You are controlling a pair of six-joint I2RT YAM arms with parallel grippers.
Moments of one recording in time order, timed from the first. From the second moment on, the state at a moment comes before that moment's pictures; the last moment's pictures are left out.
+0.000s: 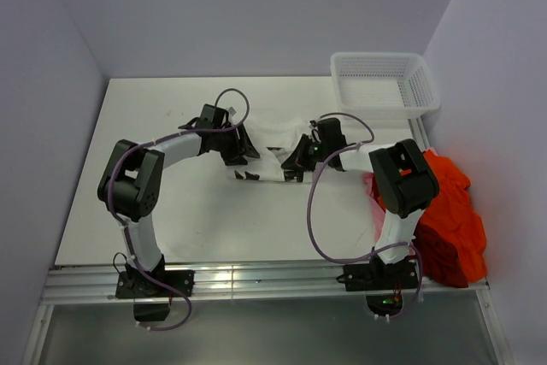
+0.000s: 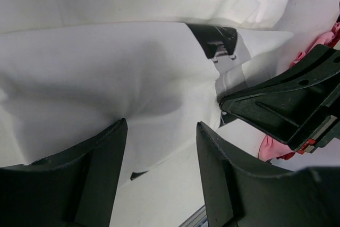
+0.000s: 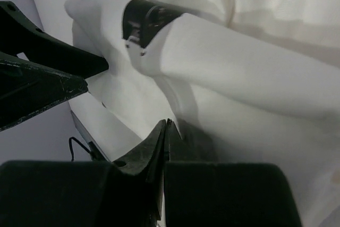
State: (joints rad) left arm -0.39 1.90 1.19 -0.19 0.45 -0.71; right arm 0.34 1.84 0.90 0.15 -0.57 0.82
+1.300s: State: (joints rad) left arm -0.29 1.48 0.99 -0.23 0.42 -0.76; right arm 0.41 2.03 1.11 0.36 -0.72 1.04
